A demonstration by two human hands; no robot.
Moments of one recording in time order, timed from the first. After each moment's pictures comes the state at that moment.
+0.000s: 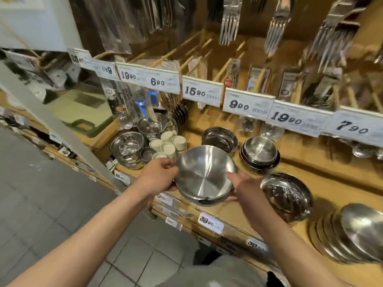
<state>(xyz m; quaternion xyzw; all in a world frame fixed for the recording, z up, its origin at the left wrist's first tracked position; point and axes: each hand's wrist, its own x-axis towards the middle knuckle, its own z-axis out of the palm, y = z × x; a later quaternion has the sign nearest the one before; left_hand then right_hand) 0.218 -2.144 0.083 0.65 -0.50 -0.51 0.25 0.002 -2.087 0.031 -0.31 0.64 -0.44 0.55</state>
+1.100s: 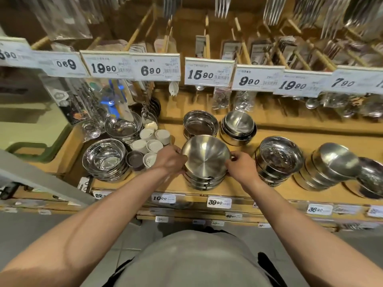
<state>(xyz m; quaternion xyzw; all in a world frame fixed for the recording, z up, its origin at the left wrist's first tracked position) 0.218 -2.242 0.013 0.56 -0.64 -0.52 0.07 0.043 -2.113 0.004 -0.28 0.85 -0.34 0.29</state>
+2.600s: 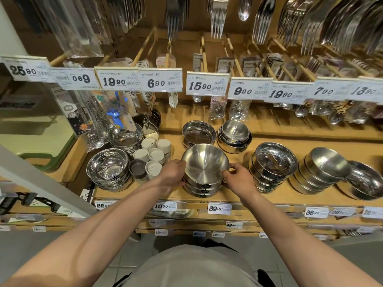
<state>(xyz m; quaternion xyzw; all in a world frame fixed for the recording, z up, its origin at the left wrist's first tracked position) 0.224 -2.232 -0.006 0.51 -0.58 -0.63 0.07 0.064 -2.093 -0.003 -0.22 0.82 -0.39 0.34</state>
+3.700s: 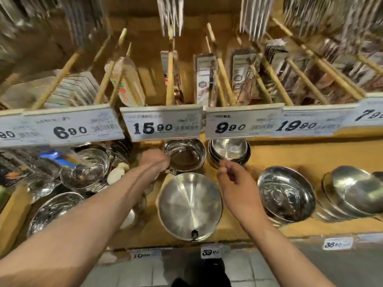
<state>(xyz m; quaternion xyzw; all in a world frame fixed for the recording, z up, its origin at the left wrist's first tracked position) 0.115 -2.359 -0.007 0.61 -0.74 -0.29 -0.06 0.022 -2.142 0.031 -0.28 0.78 -0.49 0.25</state>
